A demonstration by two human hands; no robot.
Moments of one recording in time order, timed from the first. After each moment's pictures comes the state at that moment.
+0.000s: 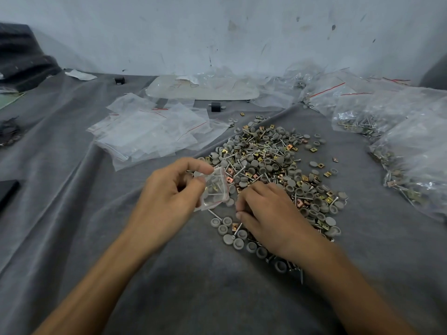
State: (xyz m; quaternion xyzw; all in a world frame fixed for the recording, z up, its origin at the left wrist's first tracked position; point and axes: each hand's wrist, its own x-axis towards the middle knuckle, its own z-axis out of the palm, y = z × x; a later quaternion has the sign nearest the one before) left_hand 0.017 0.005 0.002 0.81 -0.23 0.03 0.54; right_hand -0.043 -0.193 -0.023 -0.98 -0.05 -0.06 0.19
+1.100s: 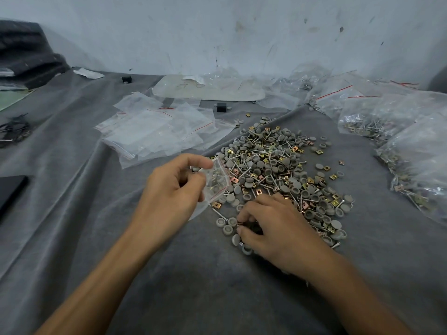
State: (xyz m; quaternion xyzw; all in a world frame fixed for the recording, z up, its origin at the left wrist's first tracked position) left_hand 0.020 0.008 0.003 0.81 -0.19 0.04 0.56; right_hand -0.058 -0.188 -0.022 -0.98 -0.06 -0.03 0.20
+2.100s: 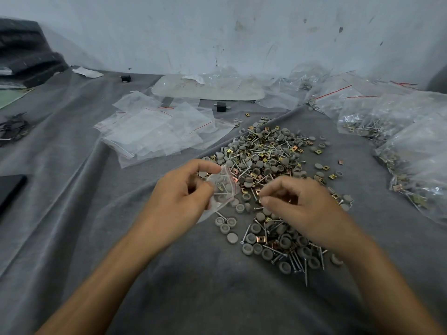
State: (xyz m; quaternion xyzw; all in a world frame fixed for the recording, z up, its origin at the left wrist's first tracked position) left_hand 0.016 0.006 0.002 0.82 -0.24 -0.01 0.52; right_hand -0.057 -0.226 -0.003 -0.90 -0.01 -0.08 0.44
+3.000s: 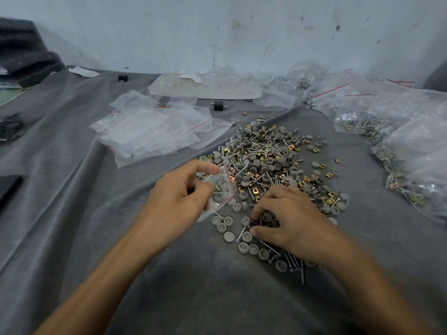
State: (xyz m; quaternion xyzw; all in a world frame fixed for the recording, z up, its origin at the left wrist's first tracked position) left_hand 0.018 0.006 -0.005 0.82 -0.25 -0.02 0.51; right_hand -0.056 -0.223 -0.020 -0.98 -0.04 0.01 0.20
